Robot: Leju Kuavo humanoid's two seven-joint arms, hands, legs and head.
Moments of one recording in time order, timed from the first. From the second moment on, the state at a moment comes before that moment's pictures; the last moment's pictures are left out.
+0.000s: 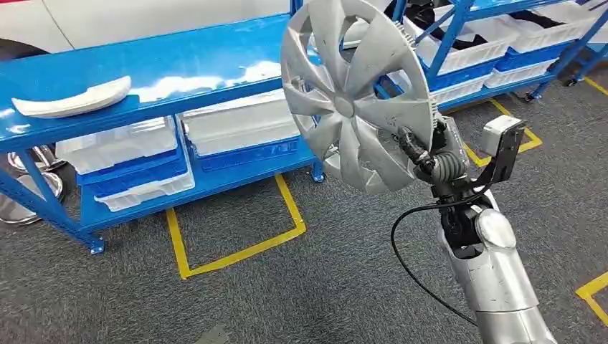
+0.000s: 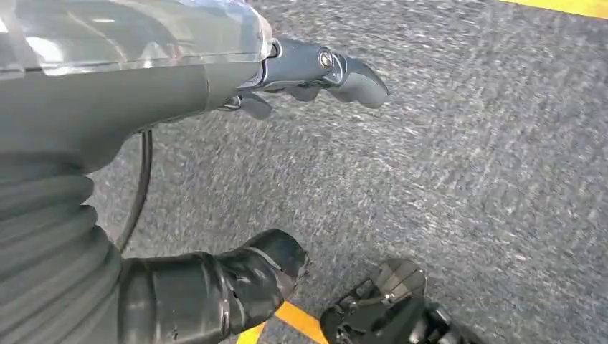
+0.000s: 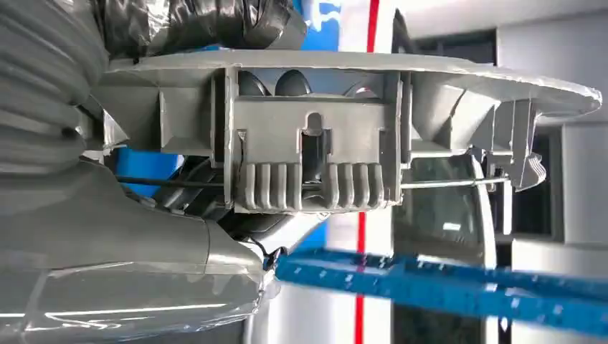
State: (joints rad) left arm -0.11 0.02 -0.32 -0.32 -0.31 0.19 -0.13; right arm -0.54 -0.17 0.22 -1.51 -0.60 0.17 -0.18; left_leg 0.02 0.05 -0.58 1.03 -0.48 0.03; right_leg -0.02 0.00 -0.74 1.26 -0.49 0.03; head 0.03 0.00
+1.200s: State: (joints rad) left arm -0.11 0.01 -0.34 -0.32 -0.36 0.21 -0.11; right arm -0.58 -0.17 0.23 -1.52 -0.57 0.20 -0.20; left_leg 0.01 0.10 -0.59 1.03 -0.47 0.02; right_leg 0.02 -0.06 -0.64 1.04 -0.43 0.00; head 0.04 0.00
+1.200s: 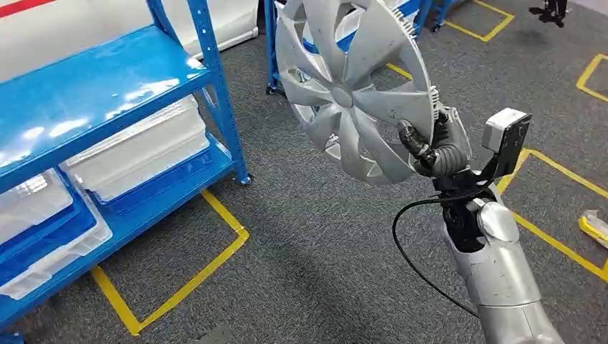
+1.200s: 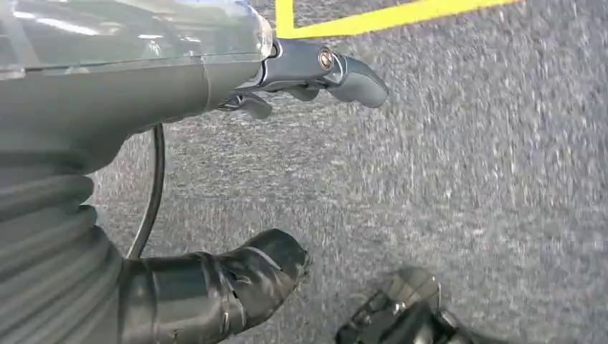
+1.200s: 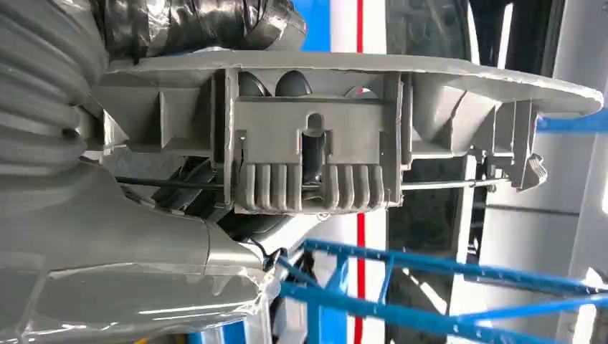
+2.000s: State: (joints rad) left arm -0.11 0.02 -0.34 -0.32 -0.37 0.21 -0.10; right arm -0.57 -0.17 0.23 -1.52 -0.56 0.20 -0.20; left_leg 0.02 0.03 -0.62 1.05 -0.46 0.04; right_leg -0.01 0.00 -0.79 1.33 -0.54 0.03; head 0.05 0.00
